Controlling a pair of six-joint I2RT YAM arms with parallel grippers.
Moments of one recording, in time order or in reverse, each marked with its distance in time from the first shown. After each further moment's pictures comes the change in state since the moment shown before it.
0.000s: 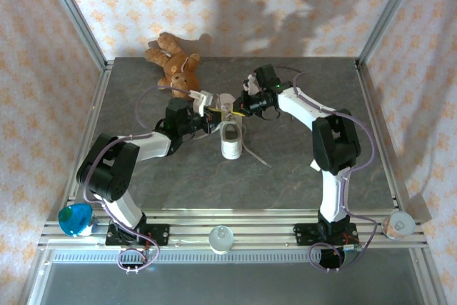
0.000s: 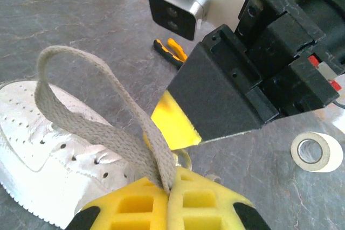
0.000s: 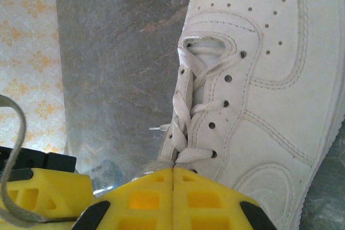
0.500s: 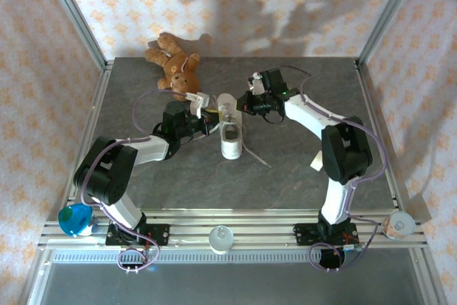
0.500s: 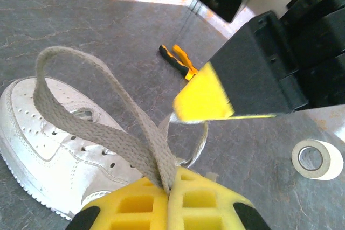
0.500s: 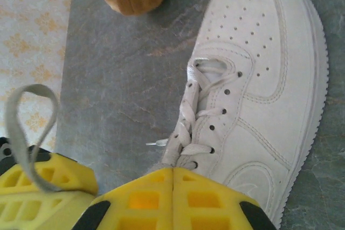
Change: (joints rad) left arm 0.002 -0.027 -0.051 0.055 -0.028 -0.031; right arm 0.000 -0.147 -0.166 0.182 0.093 -0.024
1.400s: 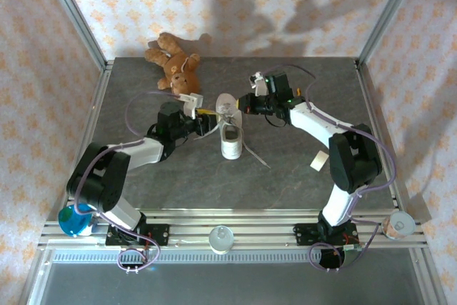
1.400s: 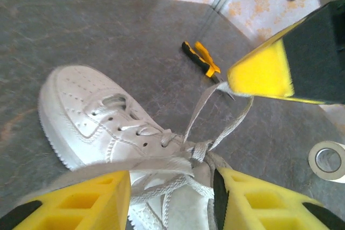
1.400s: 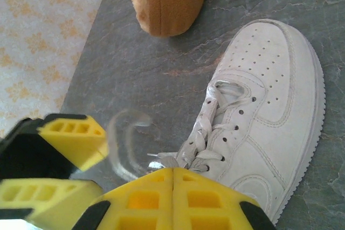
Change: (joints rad) left arm 0.040 -0.101 -0.036 -0.107 -0.047 0.027; right arm 0.000 -0.096 -0.134 0.171 0.006 -0.108
